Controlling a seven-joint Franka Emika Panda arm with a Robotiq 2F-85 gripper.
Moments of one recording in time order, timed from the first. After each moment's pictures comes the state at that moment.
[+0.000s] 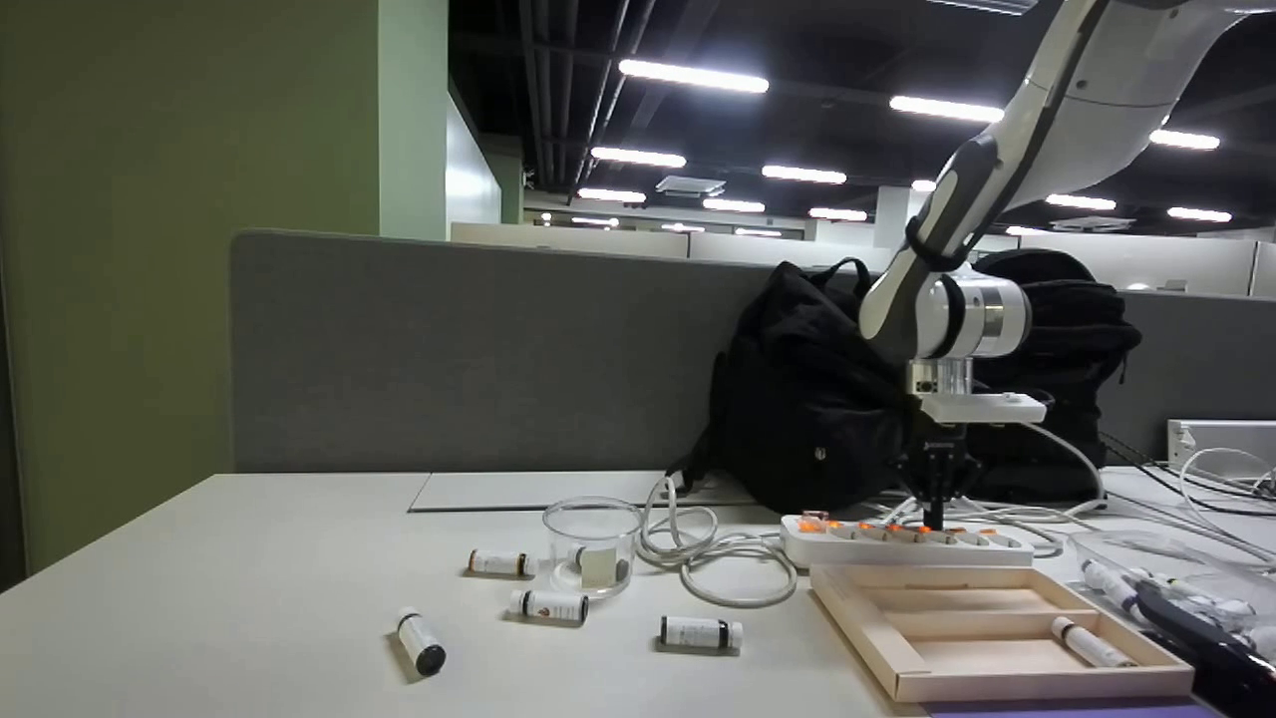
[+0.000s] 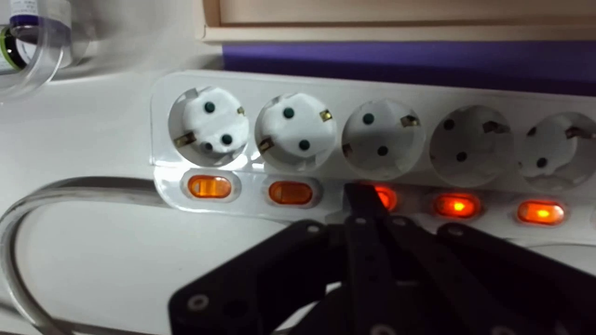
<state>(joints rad) -0.15 0.87 -0.08 -1.62 0.04 2.40 -0.10</state>
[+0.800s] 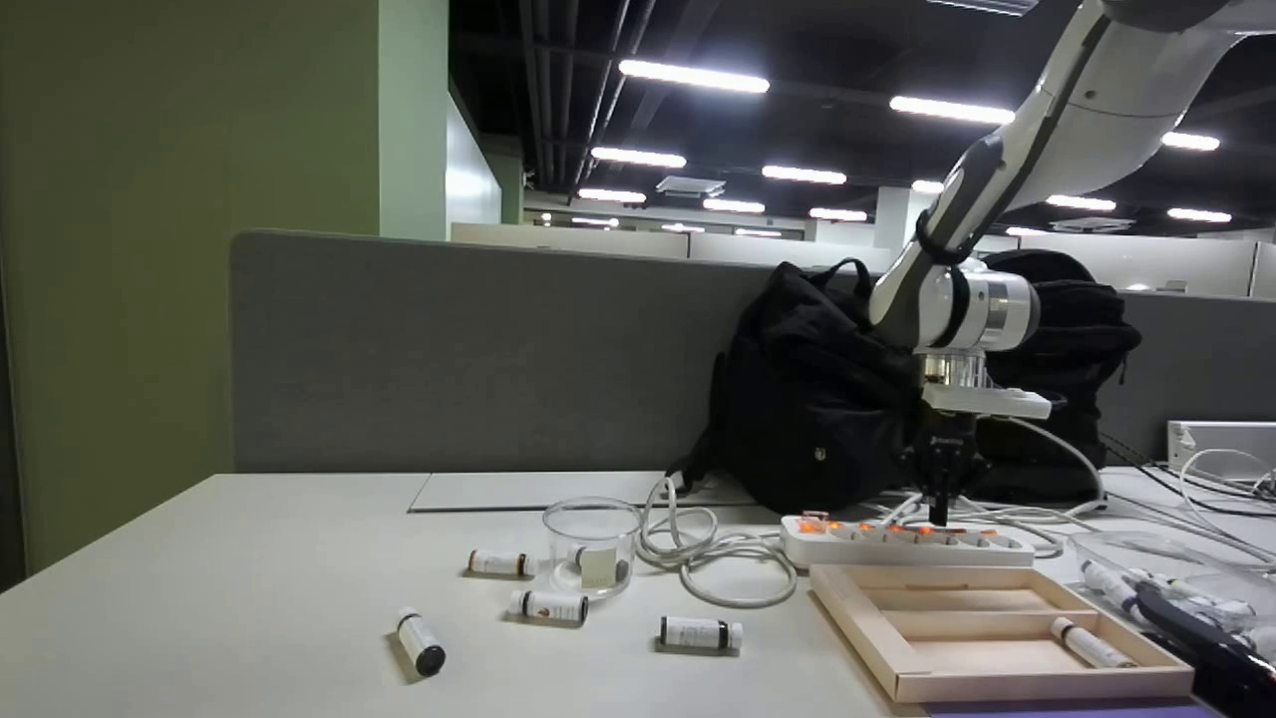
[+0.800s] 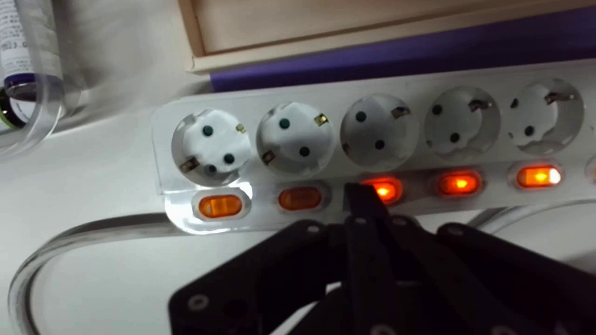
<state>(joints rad) -0.19 0.90 -0.08 -1.52 0.13 2.27 -0.05</state>
